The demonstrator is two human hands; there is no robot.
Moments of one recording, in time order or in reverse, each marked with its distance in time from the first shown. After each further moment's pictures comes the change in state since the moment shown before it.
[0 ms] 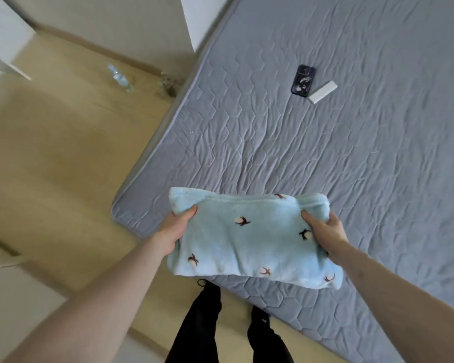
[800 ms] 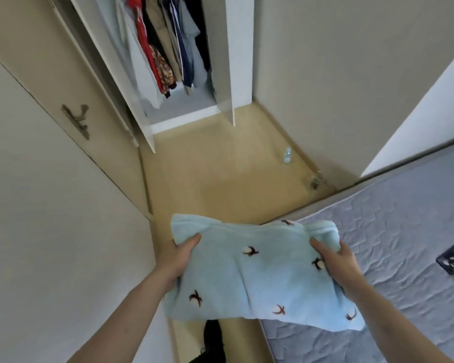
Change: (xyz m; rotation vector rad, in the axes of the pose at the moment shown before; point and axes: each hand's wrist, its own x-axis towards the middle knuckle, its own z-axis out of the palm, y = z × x) left_hand -0.313 -0.063 -0.356 -0.536 0.543 0.207; right_hand -0.333 -0.207 0.241 -0.384 -0.455 -0.579
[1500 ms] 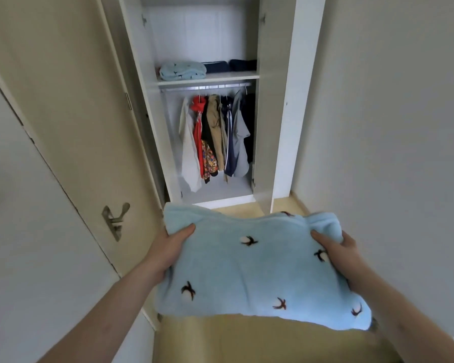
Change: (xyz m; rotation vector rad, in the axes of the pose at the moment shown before) left_hand 0.255 0.330 -0.155 -0.220 0.190 0.341; right_hand 0.210 -0.423 0.198 0.052 -0.161 -0.426
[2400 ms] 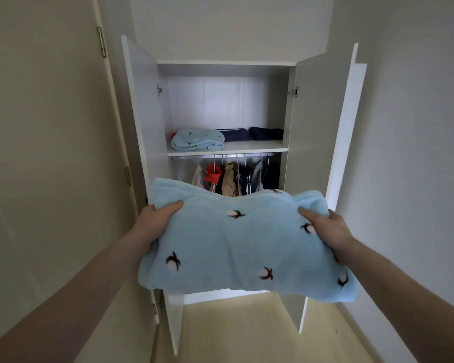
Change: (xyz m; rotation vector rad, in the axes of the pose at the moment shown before) left_hand 0.452 0.277 -0.035 -0.019 0.113 0.233; right_hand 0.421 -0.311 0.220 0.105 -0.059 -0.220
